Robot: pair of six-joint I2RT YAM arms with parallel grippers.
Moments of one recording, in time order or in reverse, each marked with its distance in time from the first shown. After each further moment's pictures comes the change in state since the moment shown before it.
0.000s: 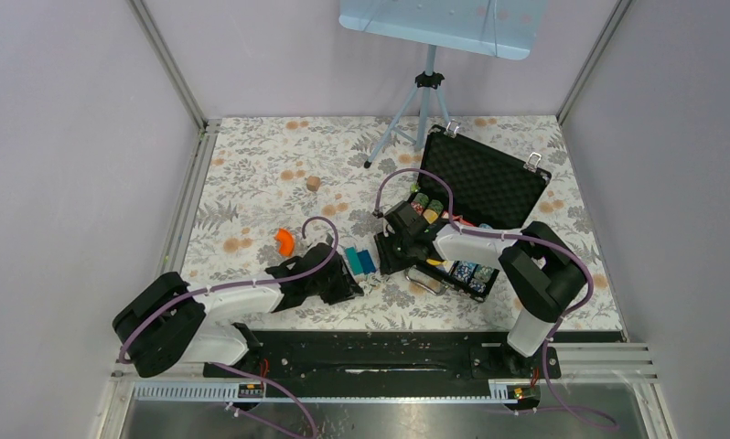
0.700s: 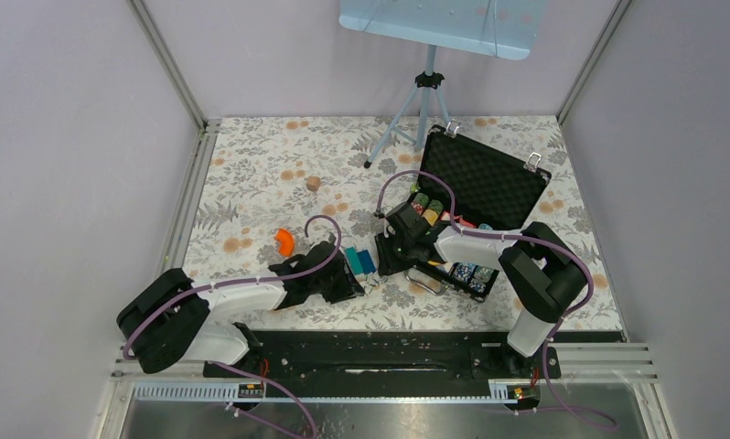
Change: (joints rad) left arm -0.003 0.028 0.024 -0.010 0.000 0.003; right arm -0.003 -0.004 -0.029 0.049 -0.045 0.048
